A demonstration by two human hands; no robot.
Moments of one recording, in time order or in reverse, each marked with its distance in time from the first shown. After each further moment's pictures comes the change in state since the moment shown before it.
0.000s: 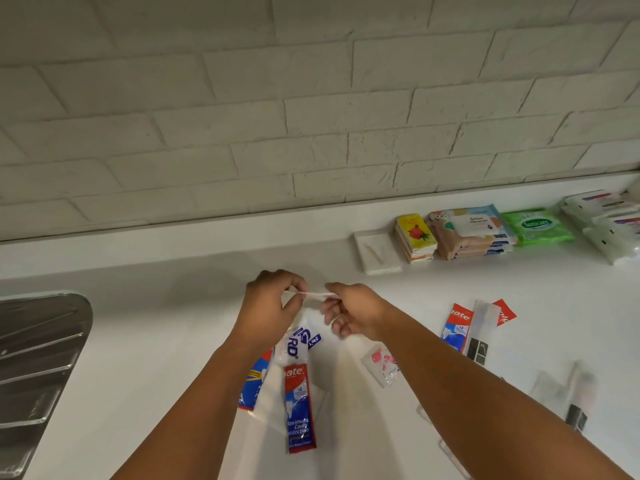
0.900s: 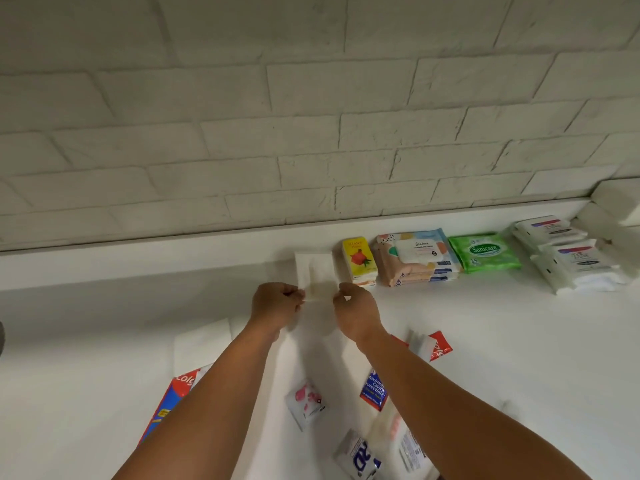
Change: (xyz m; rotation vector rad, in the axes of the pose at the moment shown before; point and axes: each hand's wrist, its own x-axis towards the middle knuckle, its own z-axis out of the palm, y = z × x) left_hand 0.092 0.056 0.134 -0.444 -0.035 -0.709; right_hand -0.004 -0.008 -0.122 -0.293 0.489 -0.278
